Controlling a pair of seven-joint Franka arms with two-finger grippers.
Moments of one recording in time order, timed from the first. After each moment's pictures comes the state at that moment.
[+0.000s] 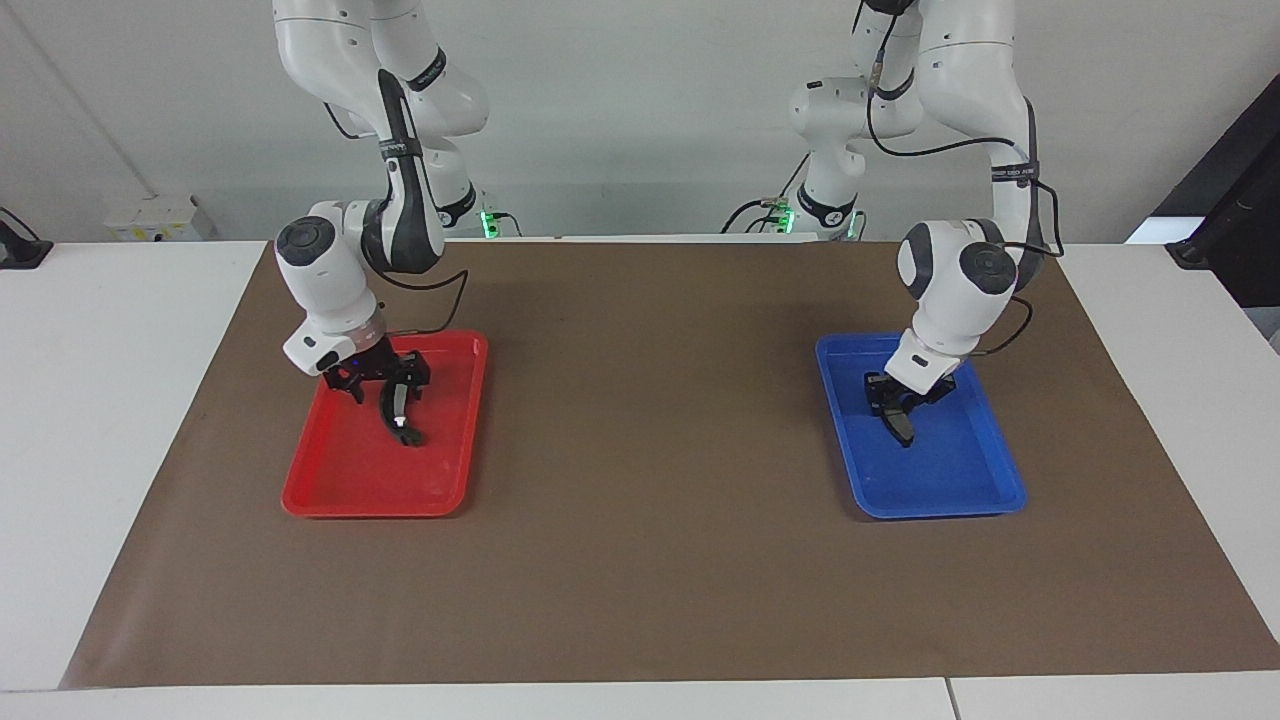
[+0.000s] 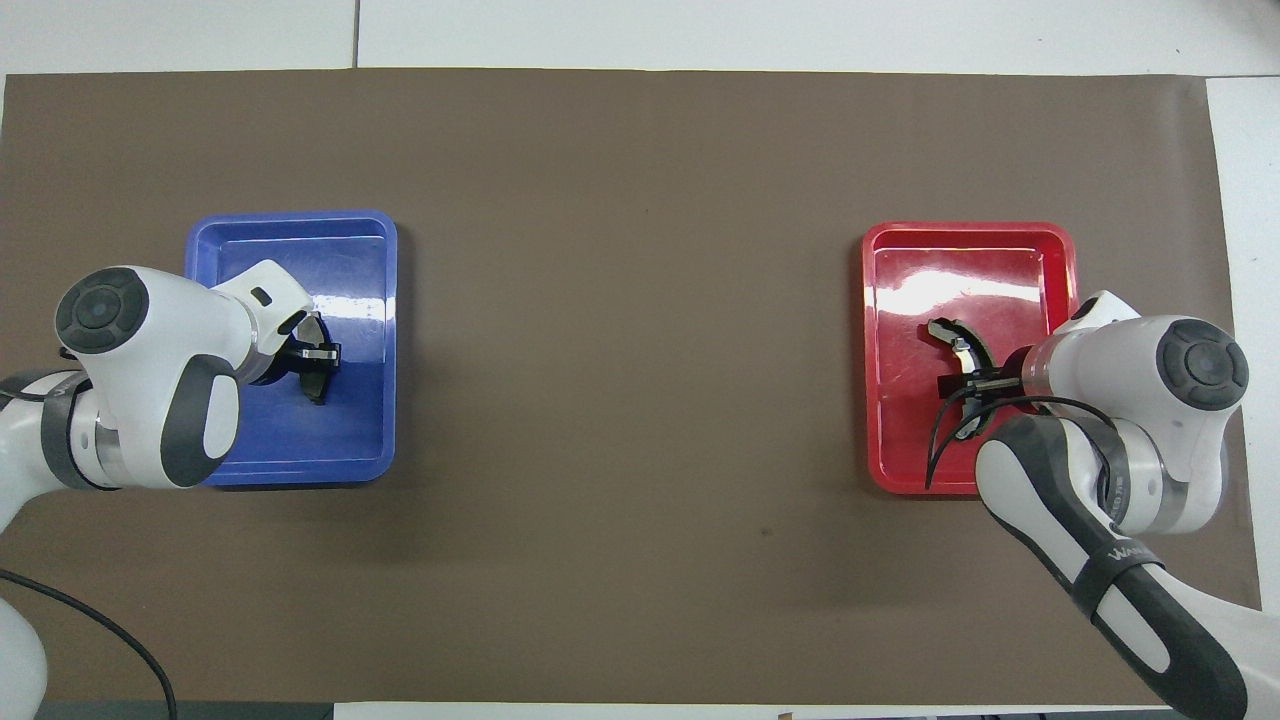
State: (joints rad) left arm -0.07 0.16 -0.03 -2.24 0.01 2.40 -0.02; right arm -0.01 0.07 -0.02 -2.40 0.00 2.51 -0.08
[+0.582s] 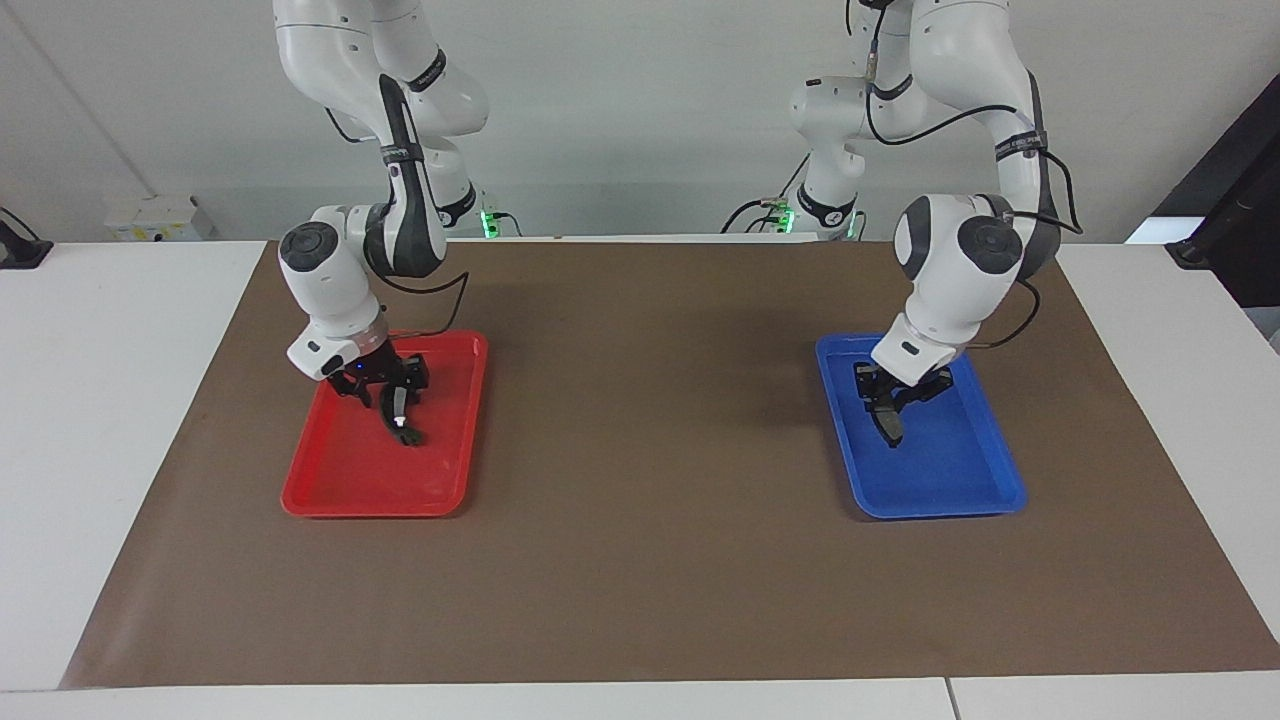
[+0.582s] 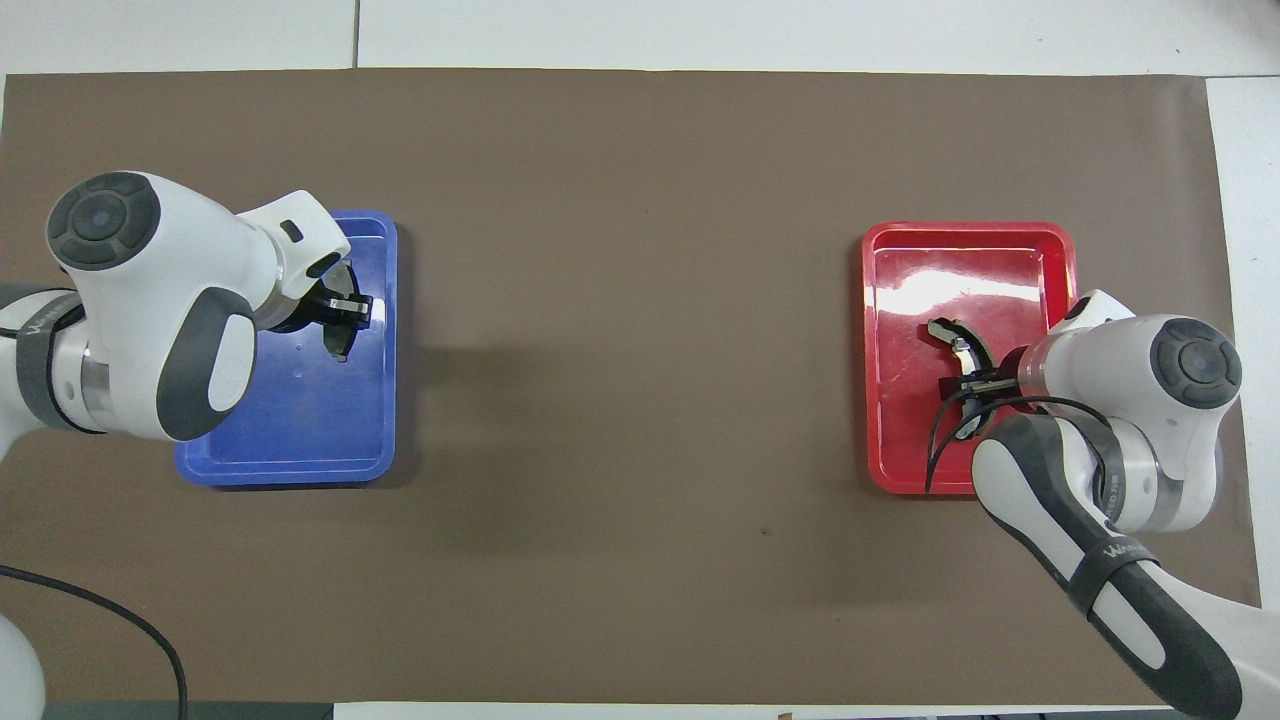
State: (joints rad) left arm -0.23 0.14 -0.04 -1.97 0.01 2.14 -0.03; right arm -0.01 0.08 -0.02 -2.39 0.00 2.51 -0.12
